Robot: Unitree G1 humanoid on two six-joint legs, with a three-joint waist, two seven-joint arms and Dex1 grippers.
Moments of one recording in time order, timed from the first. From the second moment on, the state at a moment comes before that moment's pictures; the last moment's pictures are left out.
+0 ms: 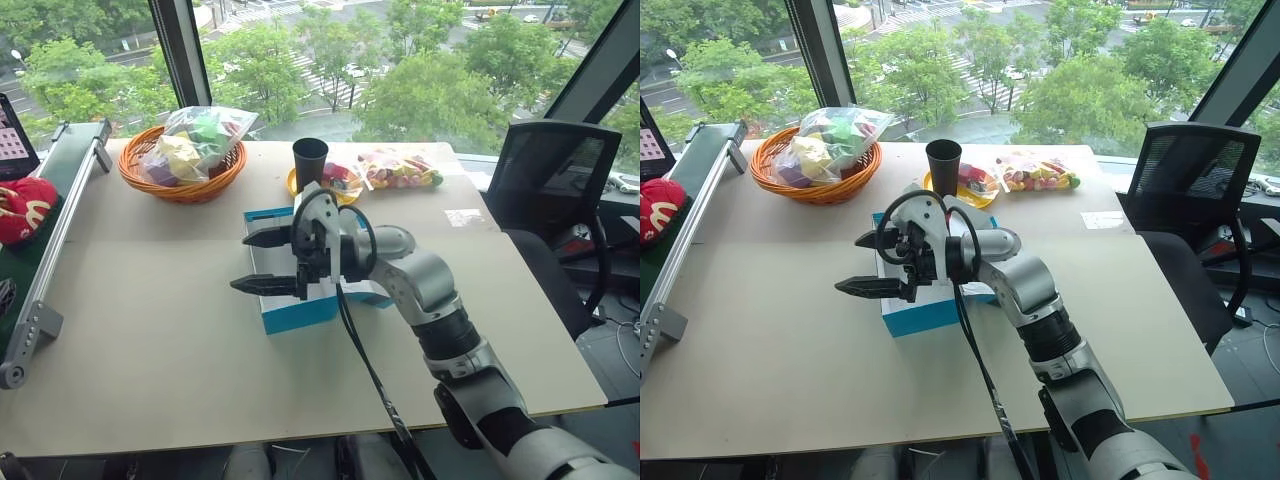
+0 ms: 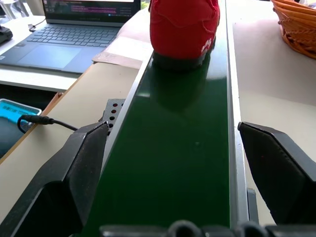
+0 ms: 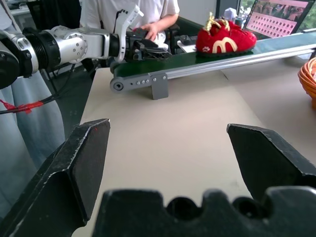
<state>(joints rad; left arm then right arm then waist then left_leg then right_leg) -0.30 0.98 0.71 0.92 -0.37 0.10 -0.56 -0.81 -0.15 0.27 0.03 0.36 0.58 1.02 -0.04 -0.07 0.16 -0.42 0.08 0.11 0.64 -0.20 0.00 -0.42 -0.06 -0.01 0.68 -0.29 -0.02</state>
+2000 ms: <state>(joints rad) -0.53 0.40 0.19 -0.39 -0.74 0.74 -0.17 -1.13 -0.04 -0.42 0.43 0.89 1.04 0.32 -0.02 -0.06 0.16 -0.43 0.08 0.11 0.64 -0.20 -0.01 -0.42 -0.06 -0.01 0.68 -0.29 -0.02</state>
